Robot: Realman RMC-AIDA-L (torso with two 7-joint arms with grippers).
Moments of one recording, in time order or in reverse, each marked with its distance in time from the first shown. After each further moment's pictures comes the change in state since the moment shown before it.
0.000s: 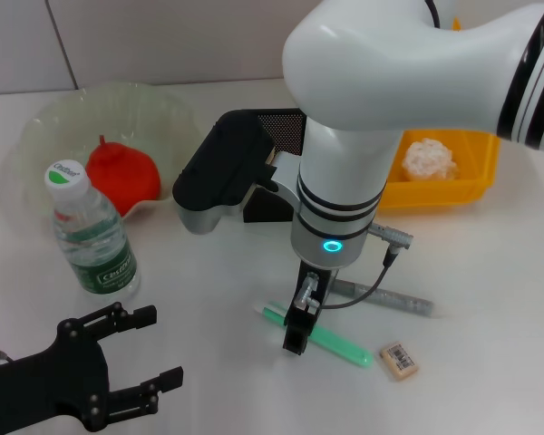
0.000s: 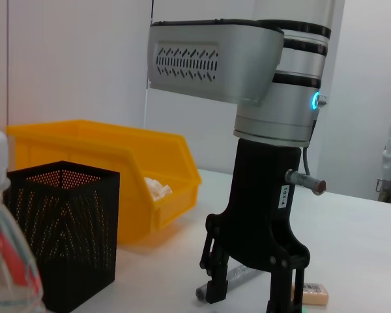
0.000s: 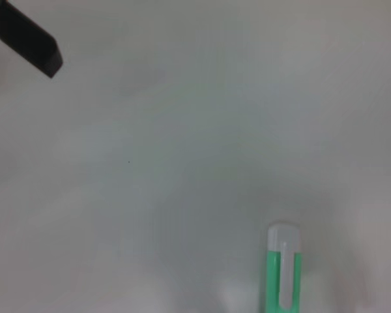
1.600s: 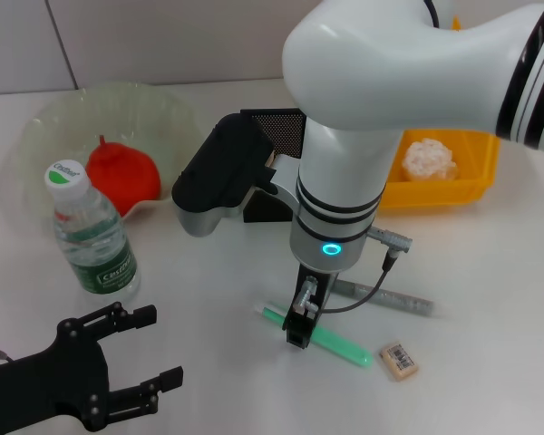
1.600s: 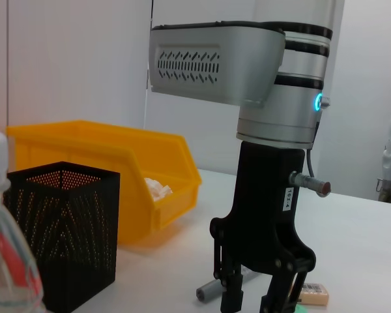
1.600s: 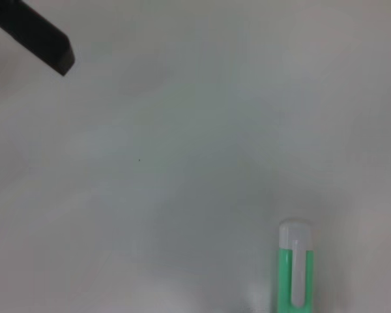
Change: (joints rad) left arm 0.000 0.000 0.000 0.000 0.000 0.000 0.002; right arm 0.003 0.000 -0.003 0.010 0.022 0.000 0.000
